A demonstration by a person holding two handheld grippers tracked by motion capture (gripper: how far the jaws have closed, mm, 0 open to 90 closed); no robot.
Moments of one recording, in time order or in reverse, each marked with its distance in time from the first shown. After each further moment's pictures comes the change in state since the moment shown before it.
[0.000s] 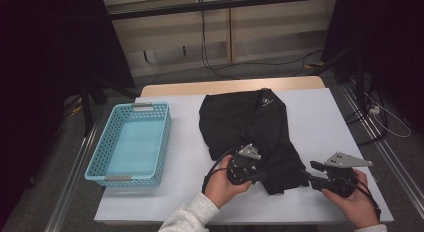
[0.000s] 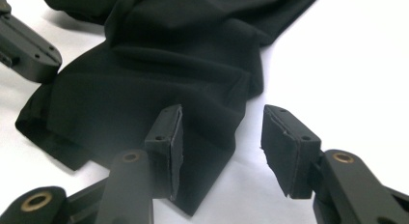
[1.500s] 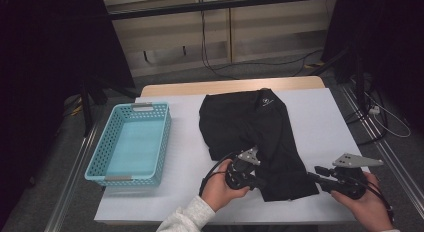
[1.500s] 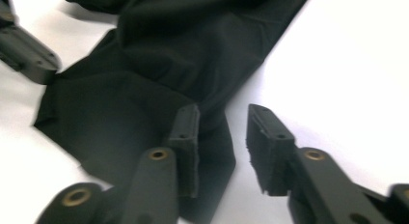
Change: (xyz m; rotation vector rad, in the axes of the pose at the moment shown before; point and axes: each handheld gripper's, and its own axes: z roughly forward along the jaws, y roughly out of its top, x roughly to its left) left arm -0.006 -0.007 -0.001 0.059 -0.052 0.022; right arm -0.007 0.001 -0.017 0.063 0.030 0.043
